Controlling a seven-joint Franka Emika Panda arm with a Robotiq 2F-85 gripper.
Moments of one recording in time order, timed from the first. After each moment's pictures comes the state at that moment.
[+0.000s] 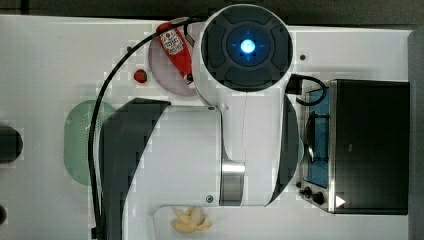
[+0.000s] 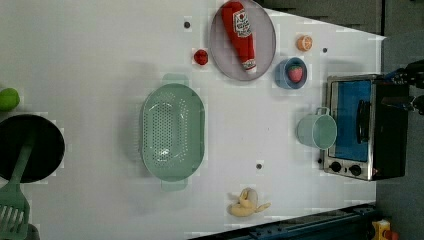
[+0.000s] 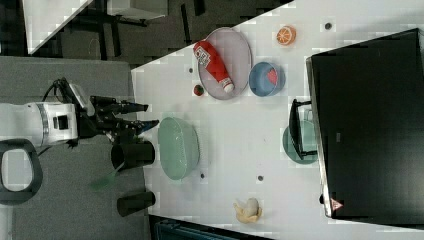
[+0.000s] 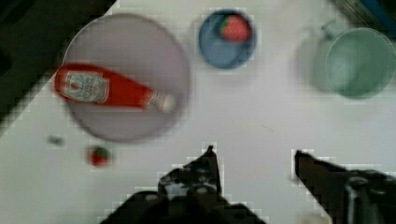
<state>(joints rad) -0.01 -0.03 0.00 -1.79 -0.01 0.17 0.06</state>
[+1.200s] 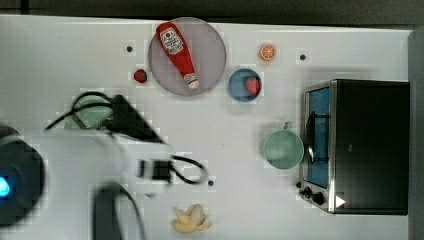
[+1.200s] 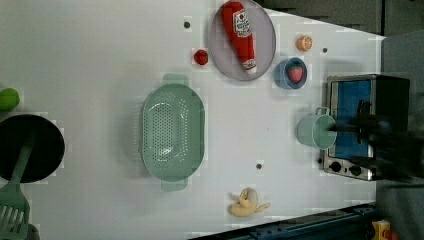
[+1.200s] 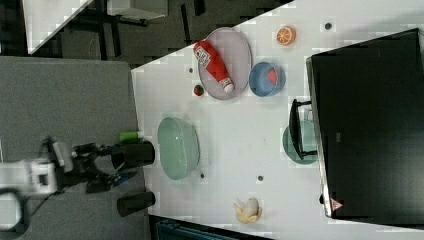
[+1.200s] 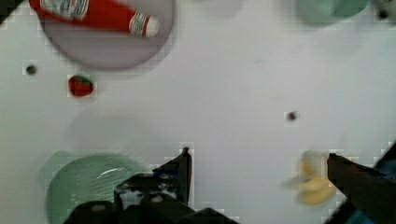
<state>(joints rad) 0.03 -0.22 0.32 -2.06 -0.04 0.25 0.42</state>
